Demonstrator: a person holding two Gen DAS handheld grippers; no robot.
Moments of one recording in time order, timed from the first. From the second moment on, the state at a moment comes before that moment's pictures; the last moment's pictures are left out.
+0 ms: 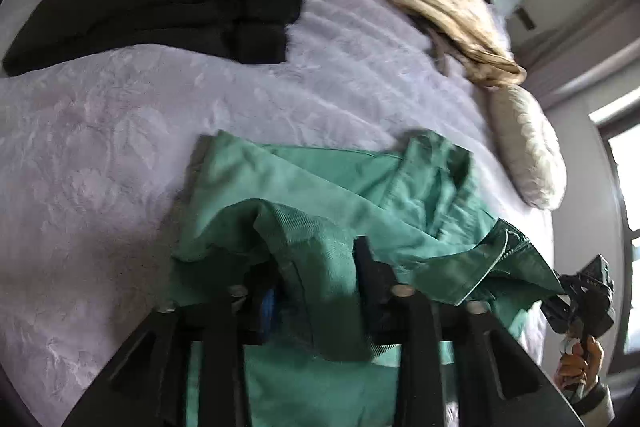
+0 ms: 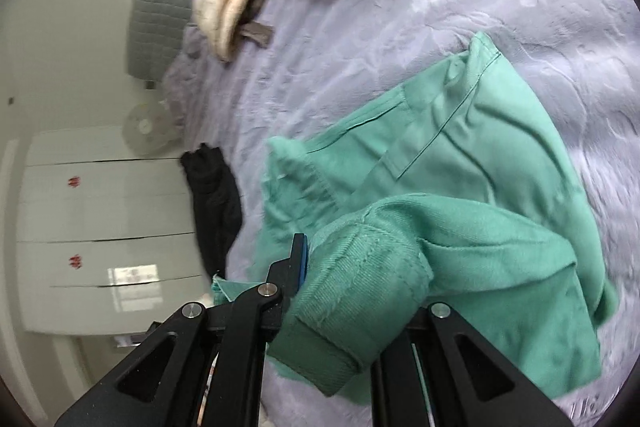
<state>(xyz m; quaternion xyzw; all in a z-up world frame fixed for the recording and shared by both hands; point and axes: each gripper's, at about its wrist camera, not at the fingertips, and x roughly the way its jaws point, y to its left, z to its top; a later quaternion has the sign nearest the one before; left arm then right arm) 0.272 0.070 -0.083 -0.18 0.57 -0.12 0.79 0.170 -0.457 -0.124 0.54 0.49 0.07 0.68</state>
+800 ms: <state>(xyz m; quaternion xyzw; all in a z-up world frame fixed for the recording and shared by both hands) 0.242 0.086 -0.121 -0.04 0.58 -0.04 0.81 0.151 -0.487 -0.148 0.29 0.57 -0.08 0.76</state>
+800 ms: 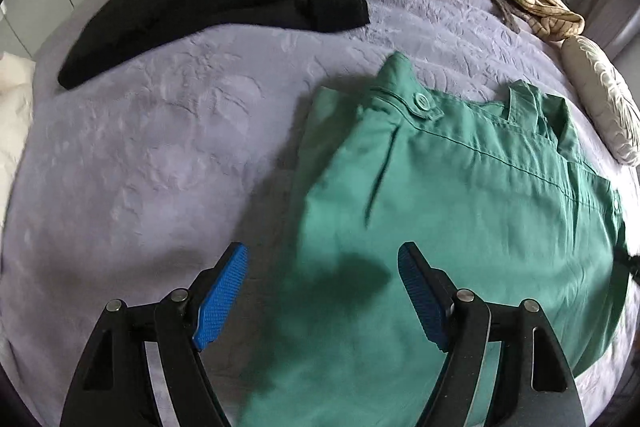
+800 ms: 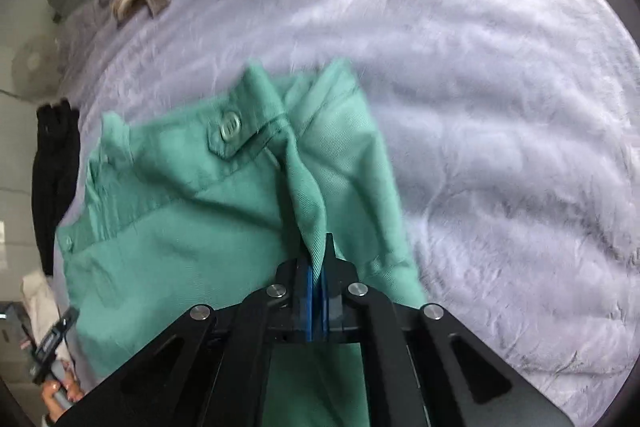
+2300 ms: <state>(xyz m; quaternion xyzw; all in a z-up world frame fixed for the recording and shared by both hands) 0.127 0.145 -0.125 -0.06 0.62 -0.13 0.77 -0.027 -0.436 -0.146 0.42 0.58 -0.06 0.69</state>
